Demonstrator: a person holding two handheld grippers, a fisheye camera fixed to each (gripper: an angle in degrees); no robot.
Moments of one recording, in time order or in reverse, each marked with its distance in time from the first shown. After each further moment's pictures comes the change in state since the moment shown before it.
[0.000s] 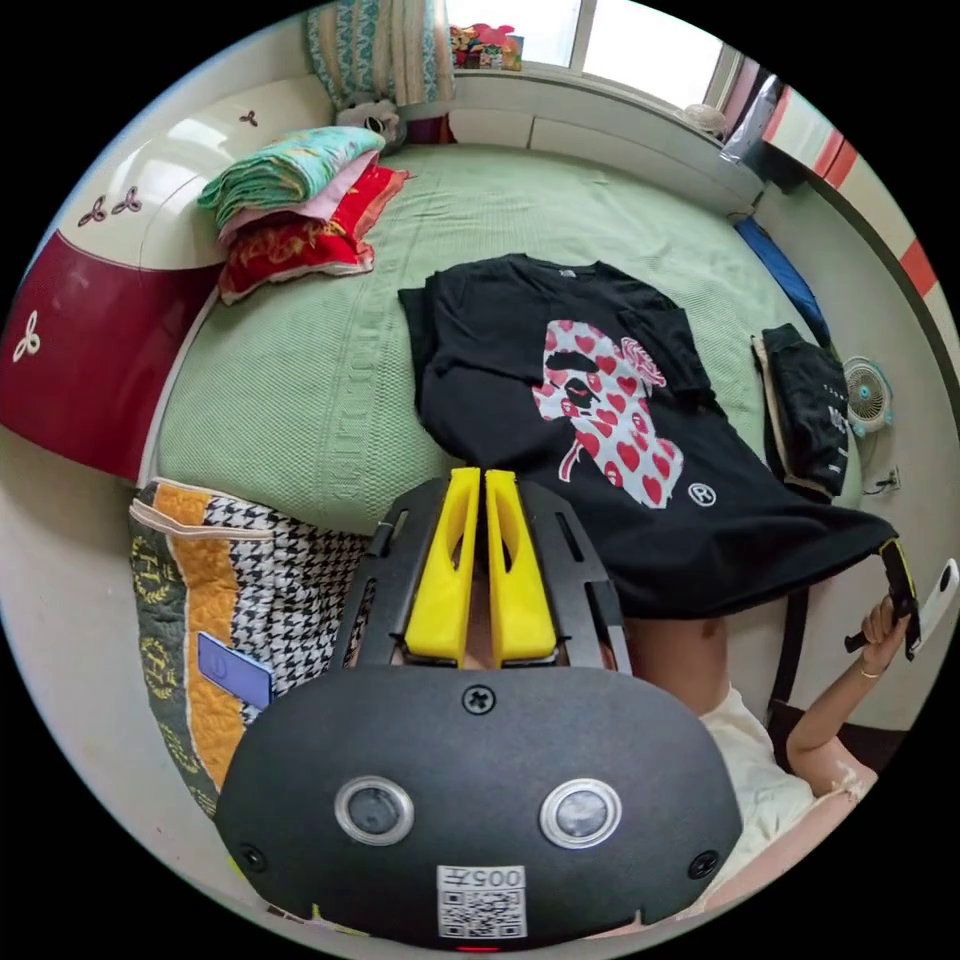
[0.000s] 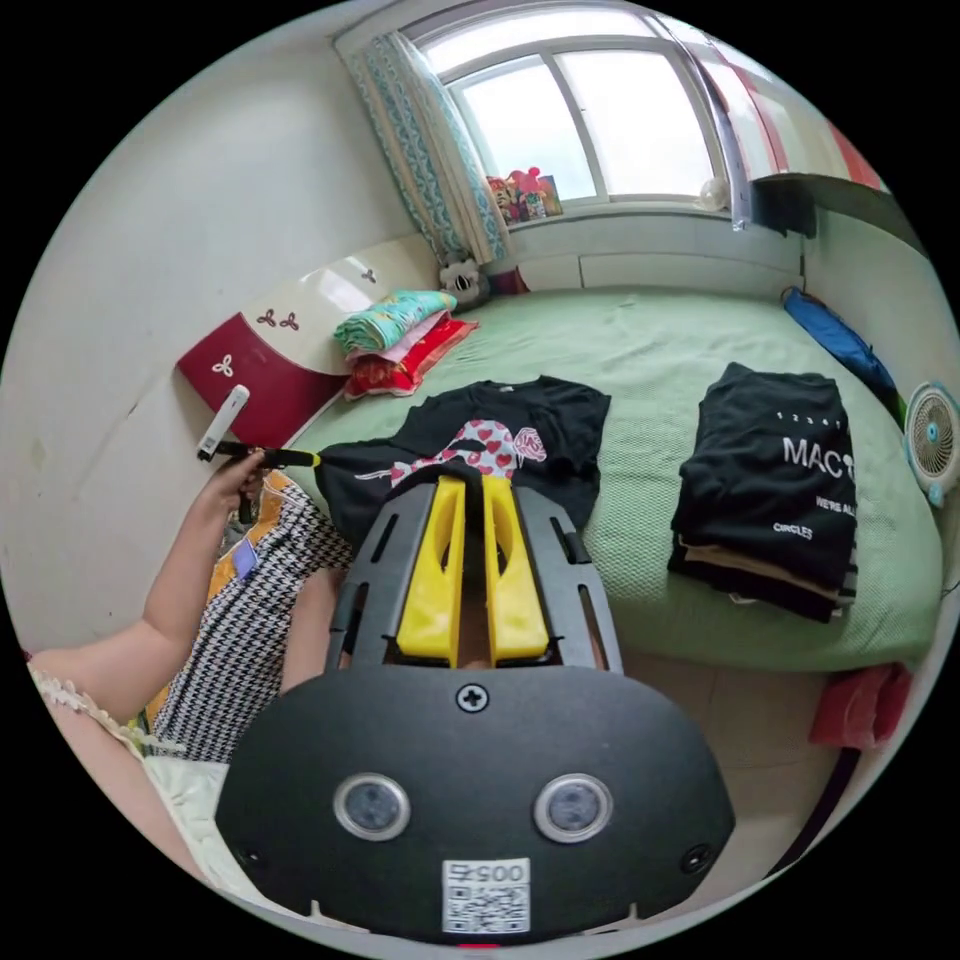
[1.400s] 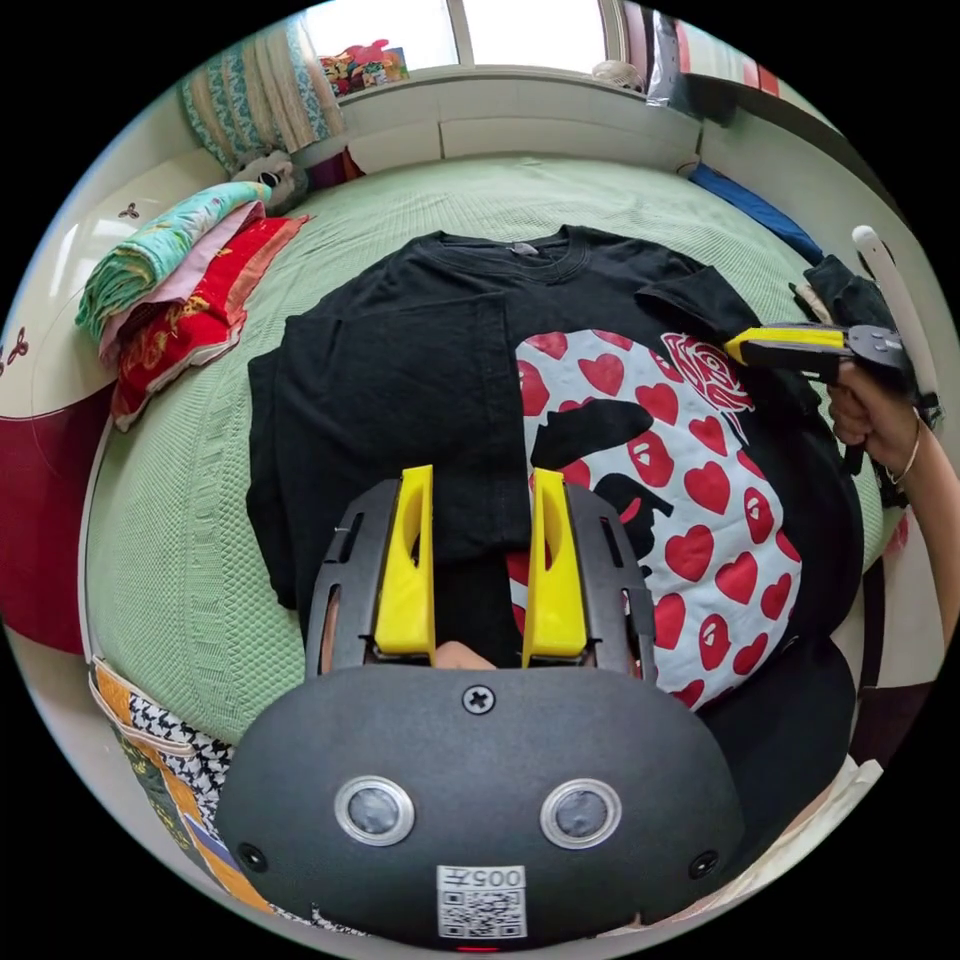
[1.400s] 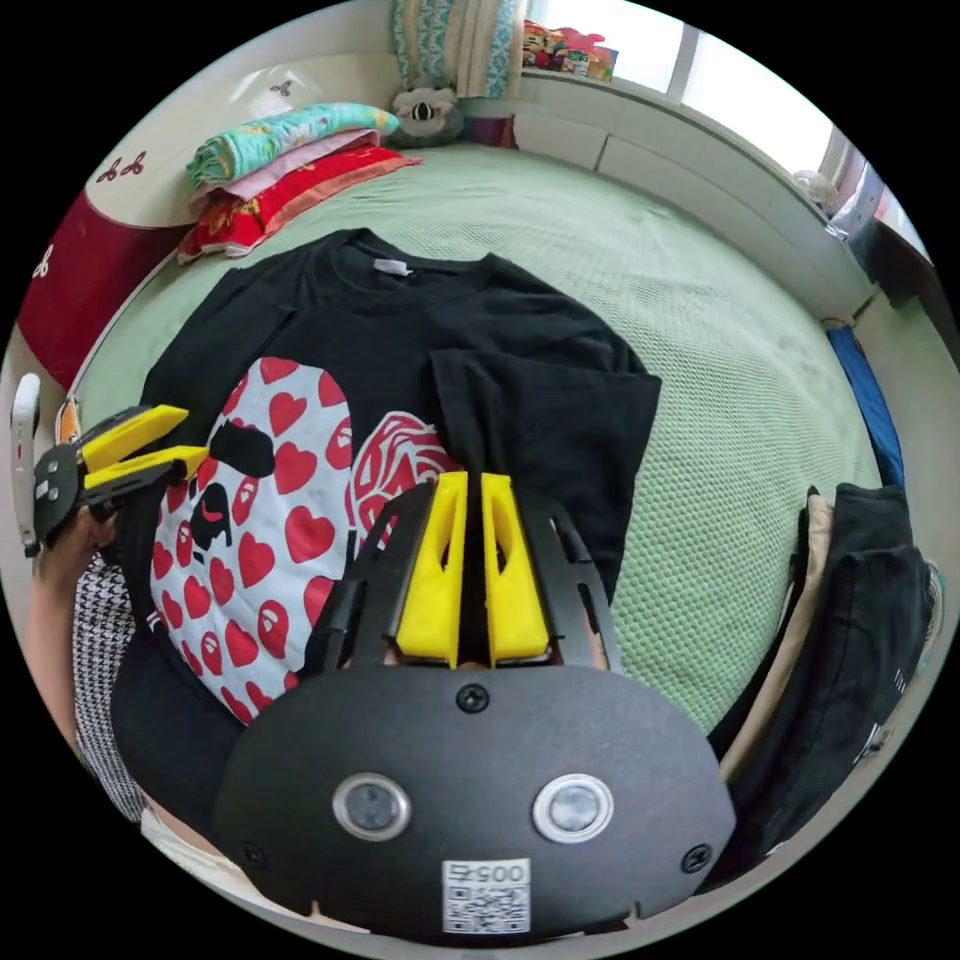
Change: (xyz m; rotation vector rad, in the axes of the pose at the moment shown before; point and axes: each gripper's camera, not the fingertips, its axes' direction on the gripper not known) left arm 0.119 -0.127 0.193 0.114 -0.058 0.190; right arm 0.034 -0.209 0.400 -0.393 0.323 -0.182
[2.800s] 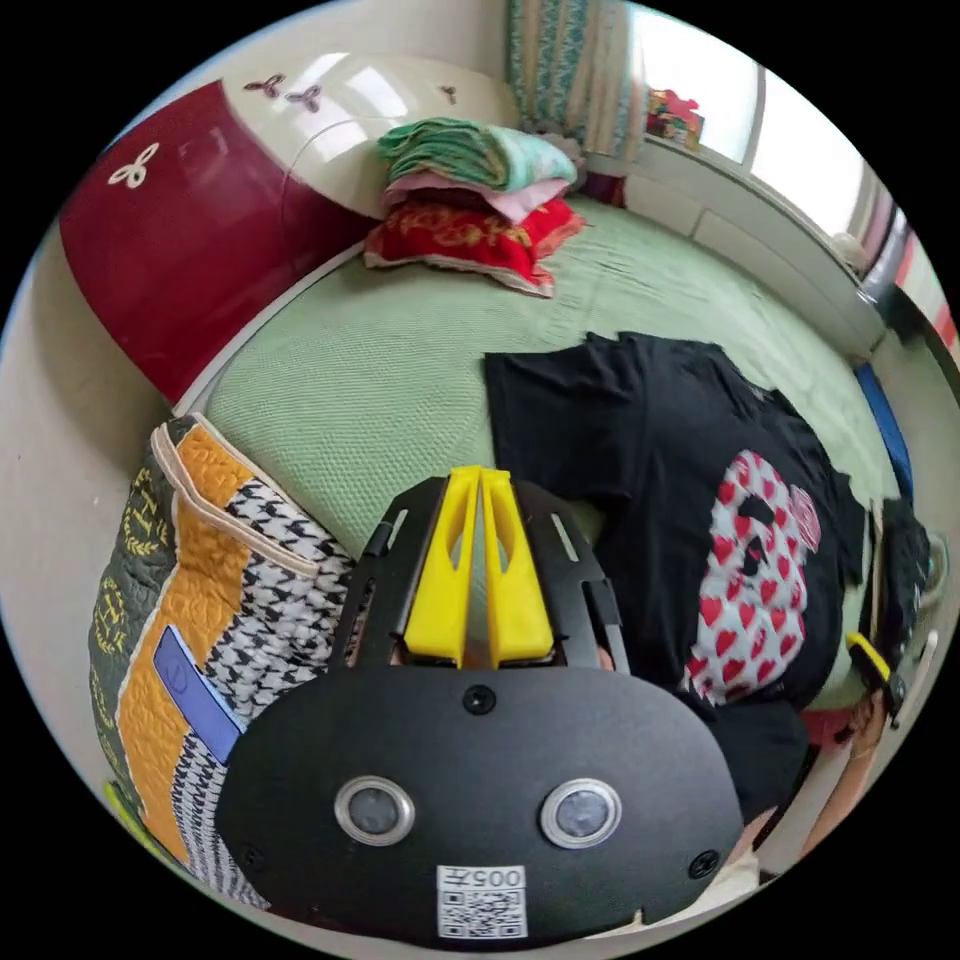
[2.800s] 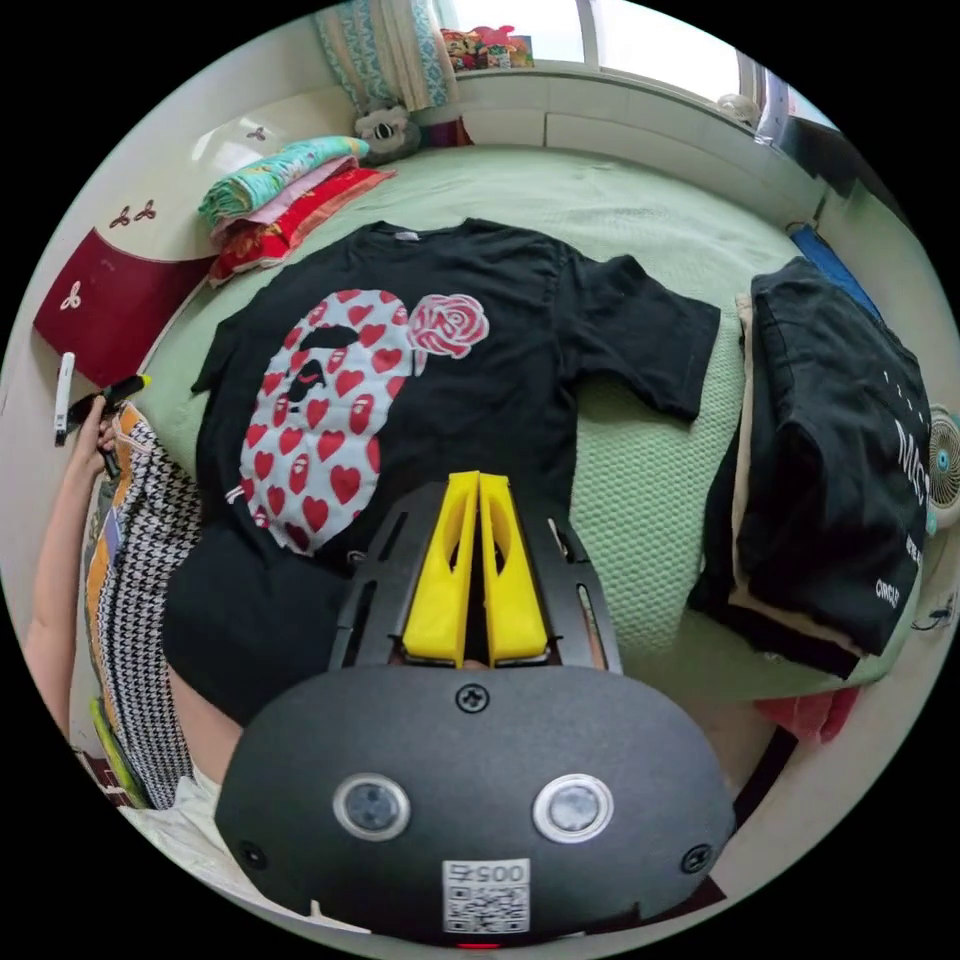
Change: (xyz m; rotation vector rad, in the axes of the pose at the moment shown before) left arm -0.098 0.200 -0.176 0.081 -0.070 -0.454; right arm -0.045 0.148 -0.079 0.043 -0.117 0.167
